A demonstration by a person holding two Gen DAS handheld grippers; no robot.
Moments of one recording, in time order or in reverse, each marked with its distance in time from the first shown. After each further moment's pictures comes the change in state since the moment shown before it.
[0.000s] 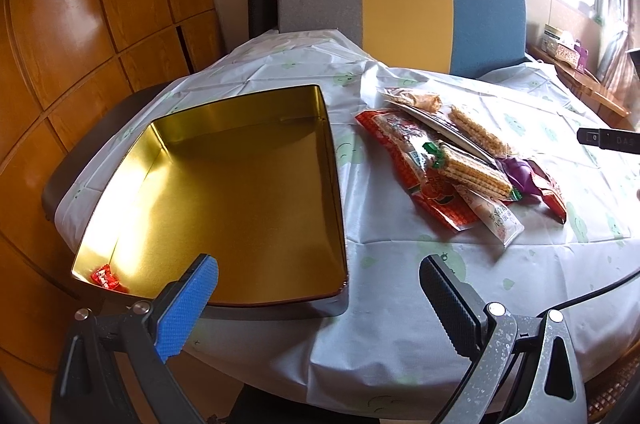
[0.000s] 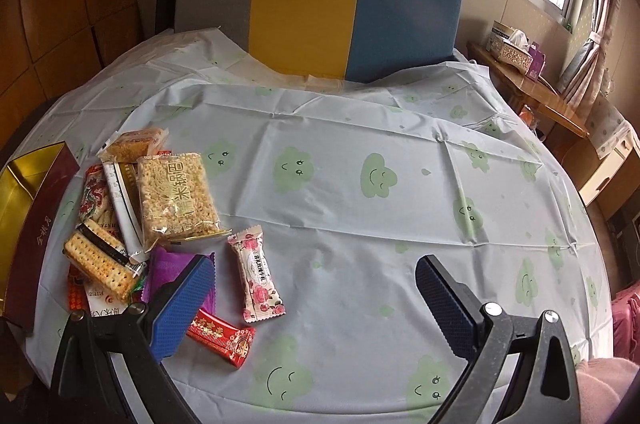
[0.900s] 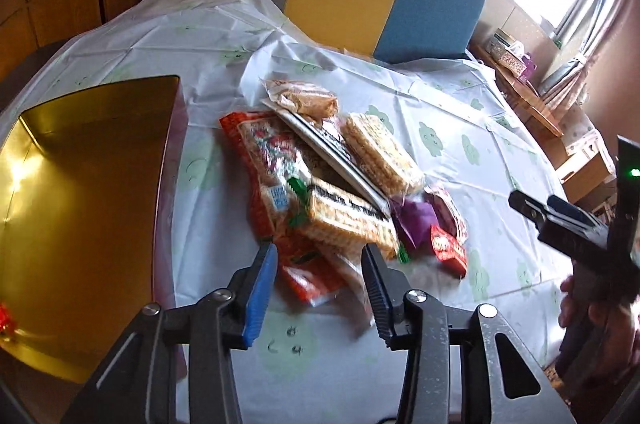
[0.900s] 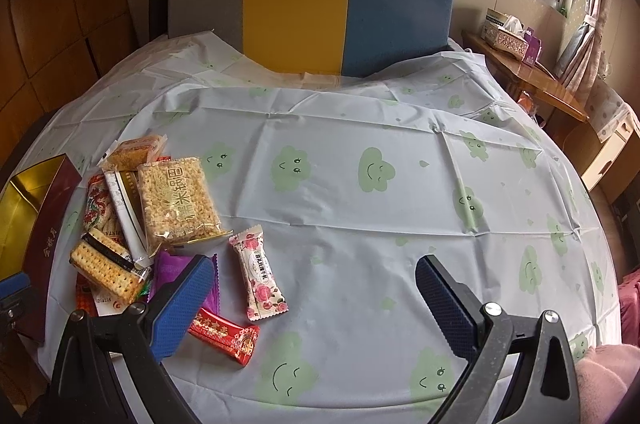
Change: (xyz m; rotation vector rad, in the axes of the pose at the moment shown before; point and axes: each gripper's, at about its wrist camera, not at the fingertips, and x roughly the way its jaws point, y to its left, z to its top) left arm 0.052 -0.059 0.083 -0.085 0.190 -0.361; right arm -0.004 -0.006 -0.001 0.035 0.016 0.000
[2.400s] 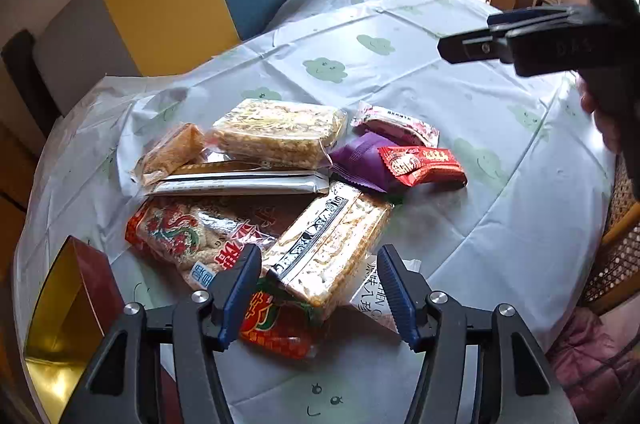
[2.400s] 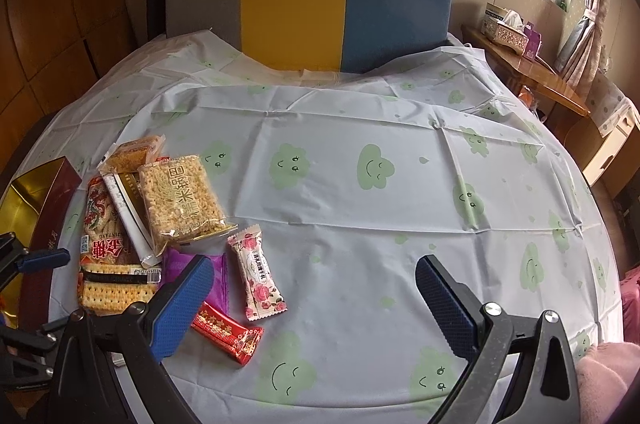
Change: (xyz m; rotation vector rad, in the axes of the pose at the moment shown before) left arm 0.057 -0.073 -0.008 0.762 0.098 -0.022; right arm -0.001 -0.005 0.002 0.017 0.019 0.011
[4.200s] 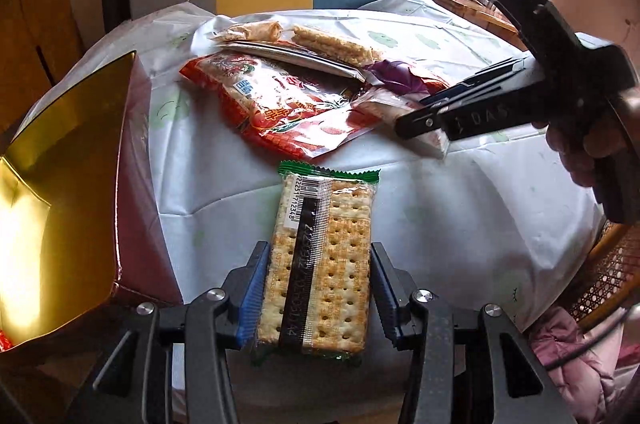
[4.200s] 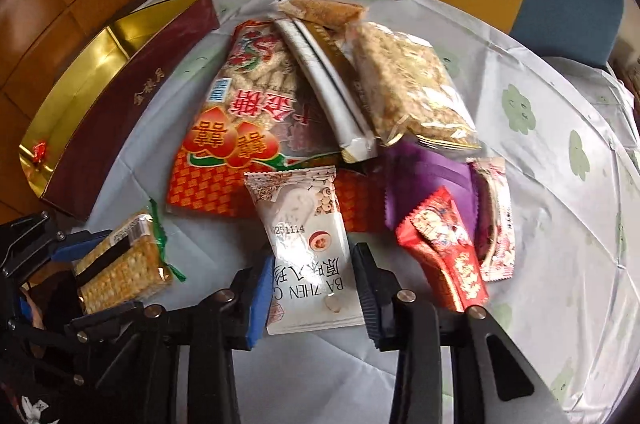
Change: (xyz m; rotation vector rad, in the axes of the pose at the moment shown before) left arm -0.033 -0.013 -0.136 -0.379 -0.092 0.031; right arm 0.043 0.126 -0.065 -0.386 0.280 0.287
